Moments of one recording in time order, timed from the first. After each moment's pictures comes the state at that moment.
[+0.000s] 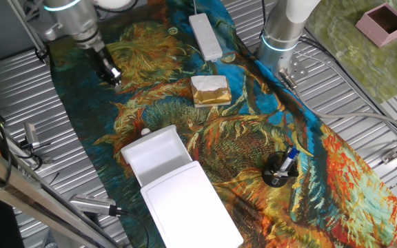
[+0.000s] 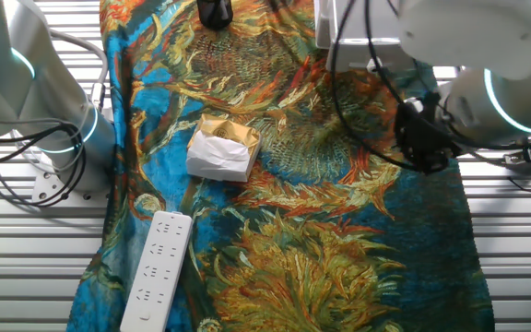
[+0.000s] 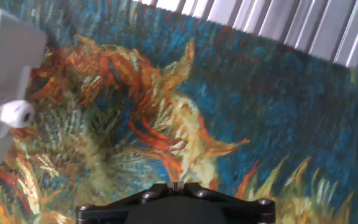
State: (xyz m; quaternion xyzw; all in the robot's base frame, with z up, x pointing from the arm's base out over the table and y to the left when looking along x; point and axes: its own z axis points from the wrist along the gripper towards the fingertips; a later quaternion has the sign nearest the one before) arm 0.590 -0.042 0.161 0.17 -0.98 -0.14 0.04
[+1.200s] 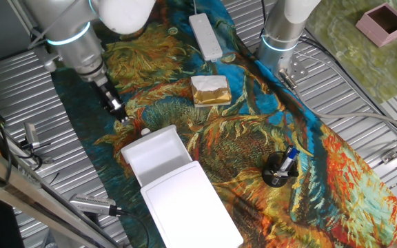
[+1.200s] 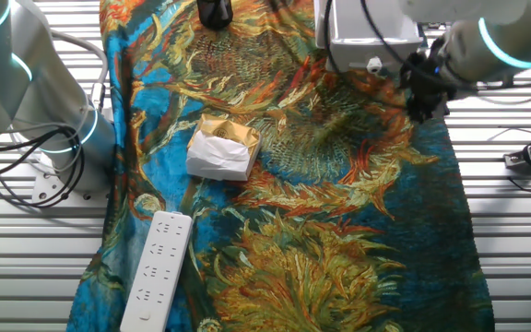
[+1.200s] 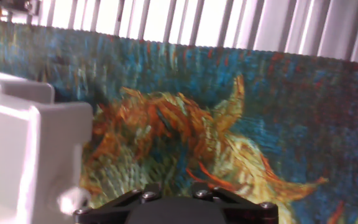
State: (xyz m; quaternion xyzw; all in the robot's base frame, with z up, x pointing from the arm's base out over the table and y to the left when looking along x) arm 0.617 0.054 0.156 0.09 -0.99 -0.14 0.04
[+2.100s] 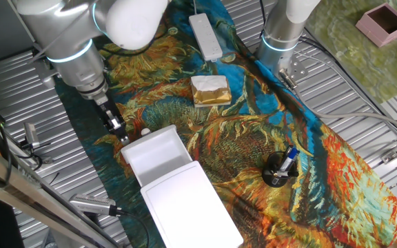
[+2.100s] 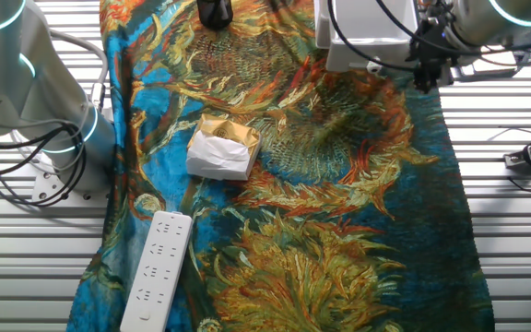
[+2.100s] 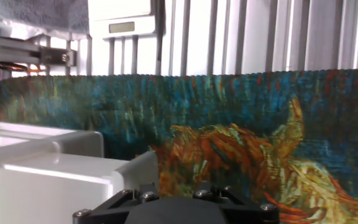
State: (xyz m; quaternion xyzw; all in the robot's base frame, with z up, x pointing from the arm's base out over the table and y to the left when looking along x) arm 0.631 0.108 0.160 0.04 -0.99 -0.15 0.03
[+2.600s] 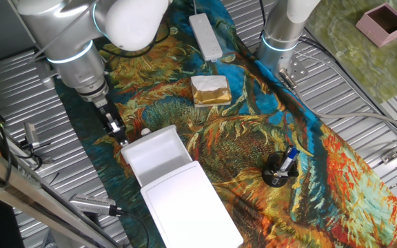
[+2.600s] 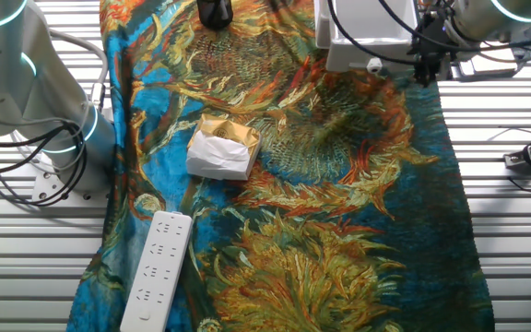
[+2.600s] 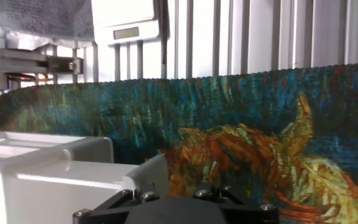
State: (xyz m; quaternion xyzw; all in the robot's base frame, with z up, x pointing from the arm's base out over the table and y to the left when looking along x) arm 0.633 0.120 0.164 0.01 -0.99 -0.16 0.03
